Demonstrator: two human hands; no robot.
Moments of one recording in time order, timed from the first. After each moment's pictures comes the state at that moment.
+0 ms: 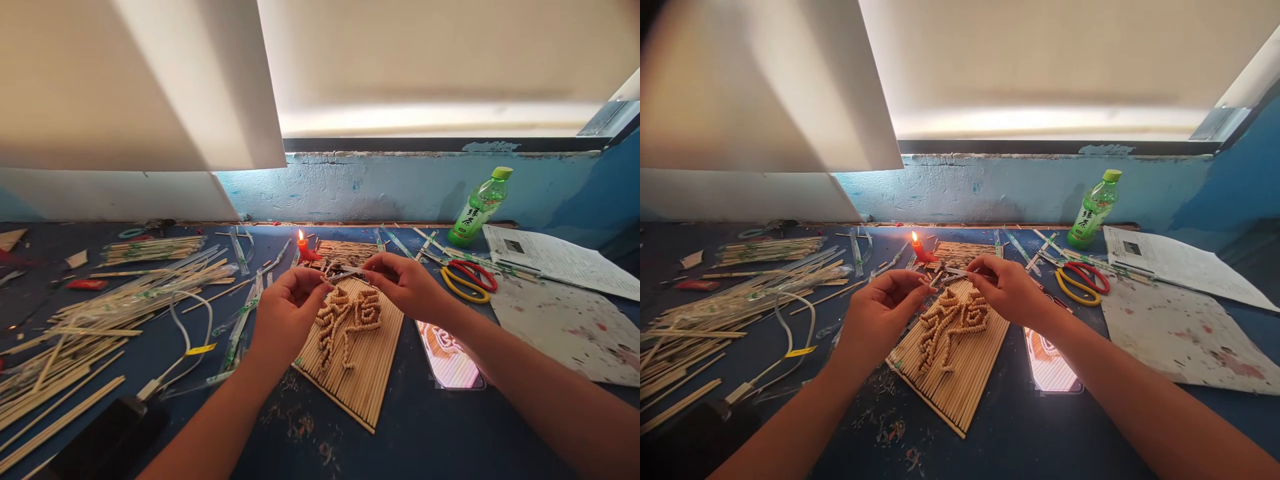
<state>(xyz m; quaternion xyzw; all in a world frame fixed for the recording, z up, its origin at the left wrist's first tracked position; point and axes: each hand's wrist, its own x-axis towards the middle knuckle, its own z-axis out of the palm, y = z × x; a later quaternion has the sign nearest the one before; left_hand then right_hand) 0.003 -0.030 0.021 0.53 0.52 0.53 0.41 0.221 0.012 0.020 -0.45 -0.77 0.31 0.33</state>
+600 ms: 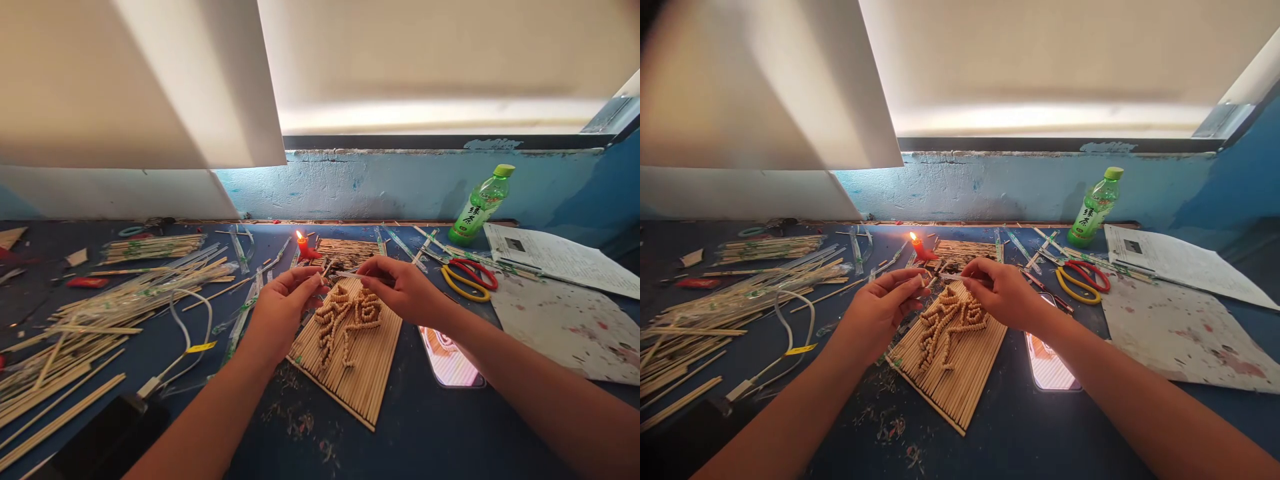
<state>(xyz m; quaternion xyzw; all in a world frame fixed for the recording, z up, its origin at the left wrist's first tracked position) -0.006 -0.019 0.013 0.39 0.46 0.56 0.57 0.214 0.008 0.016 -0.42 -0.77 0.35 0.33</state>
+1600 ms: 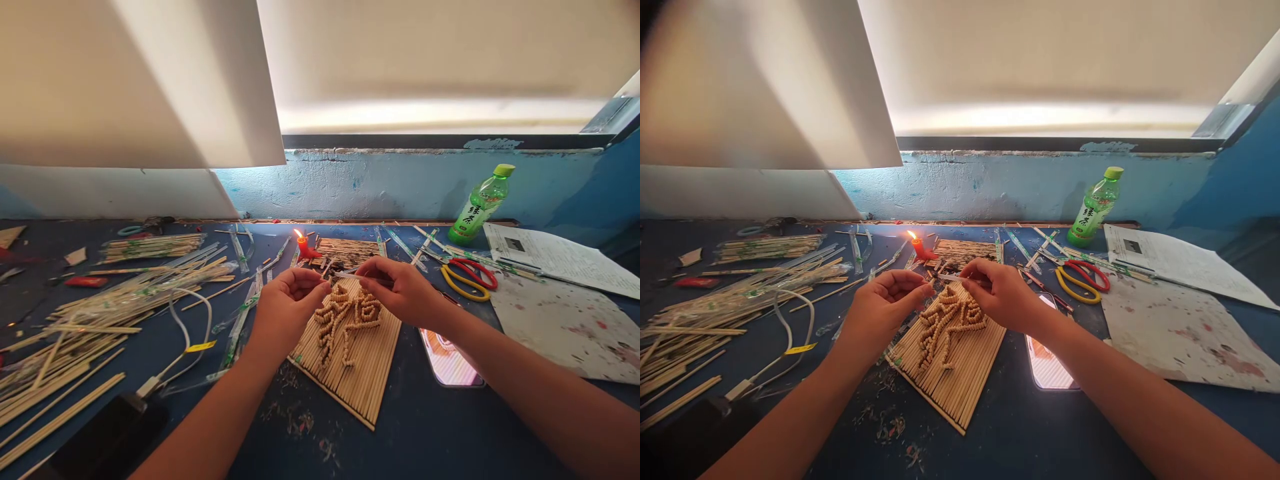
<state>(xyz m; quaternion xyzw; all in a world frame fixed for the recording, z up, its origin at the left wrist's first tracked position) -0.001 -0.026 0.021 0.49 0.55 0.50 0.46 0.213 0.004 0.017 -0.42 -0.78 0.33 0.33</state>
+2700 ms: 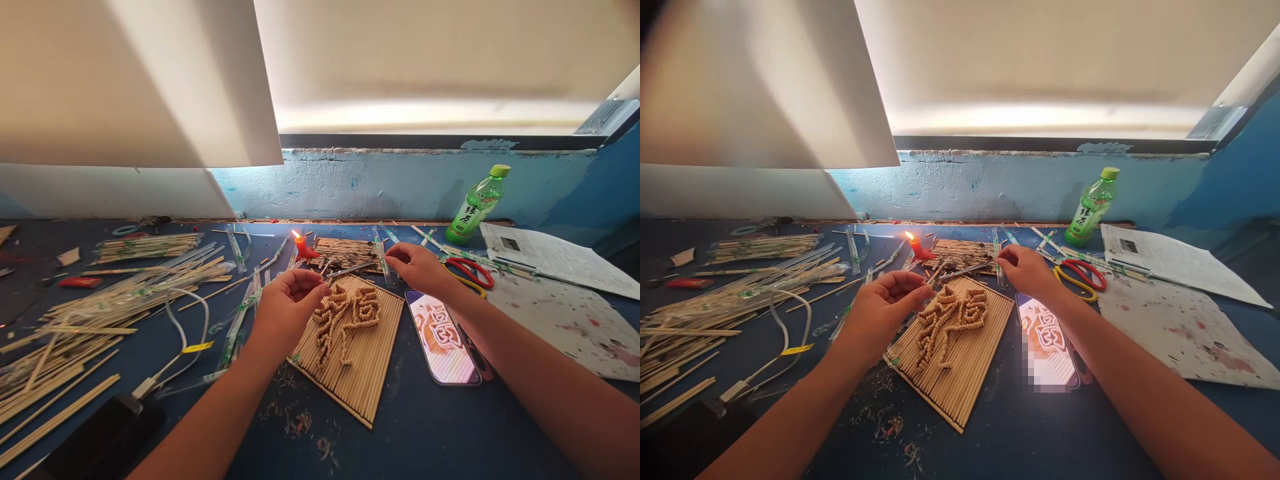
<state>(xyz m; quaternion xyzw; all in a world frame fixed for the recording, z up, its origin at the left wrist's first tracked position) 0.002 -0.026 0.016 0.48 0.54 0.50 0.48 0.262 0.054 -0.002 -0.58 -0.73 0.19 0.30</state>
